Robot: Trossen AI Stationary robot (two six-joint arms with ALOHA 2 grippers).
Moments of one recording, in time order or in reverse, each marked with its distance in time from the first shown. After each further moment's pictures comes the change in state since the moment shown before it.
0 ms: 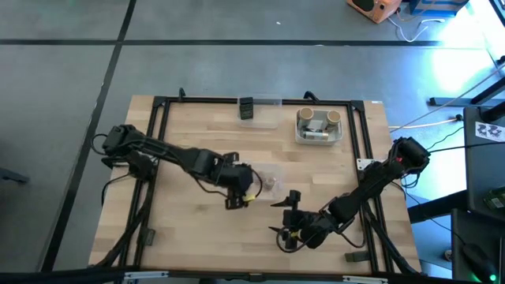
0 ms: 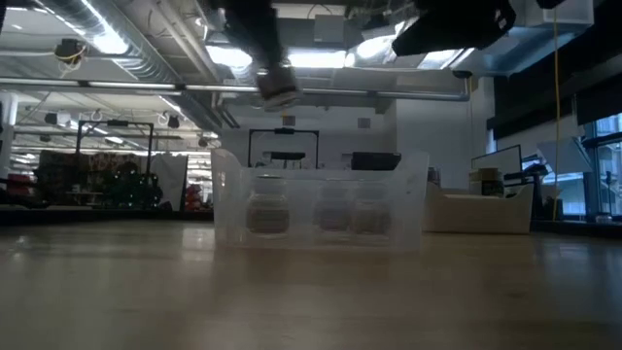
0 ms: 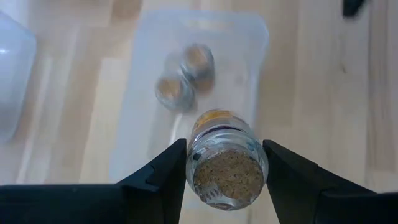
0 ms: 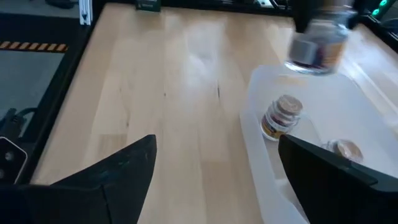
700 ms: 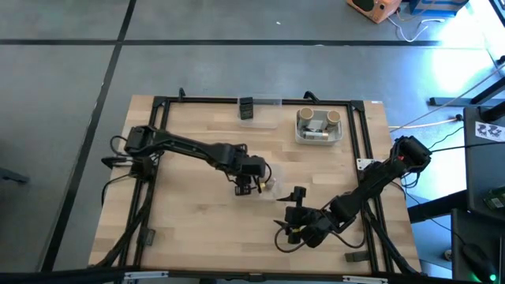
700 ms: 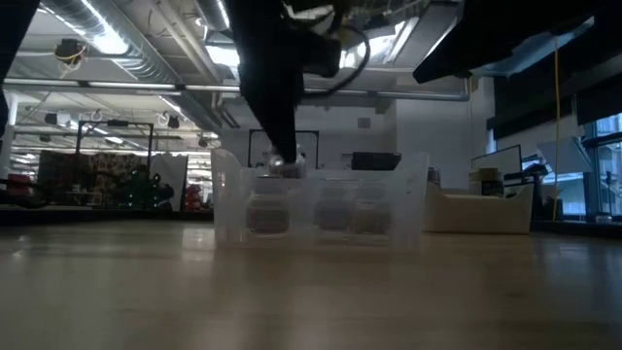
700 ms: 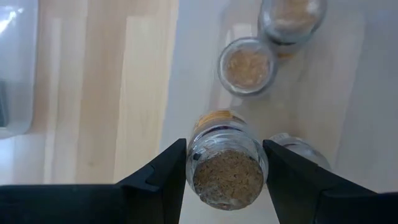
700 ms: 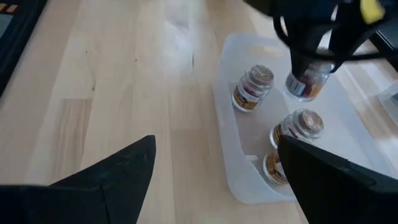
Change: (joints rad) left arm 0.157 0.189 -0.010 0.017 -0.010 0.152; right arm 0.002 -0.020 0.000 -0.184 0.031 0.044
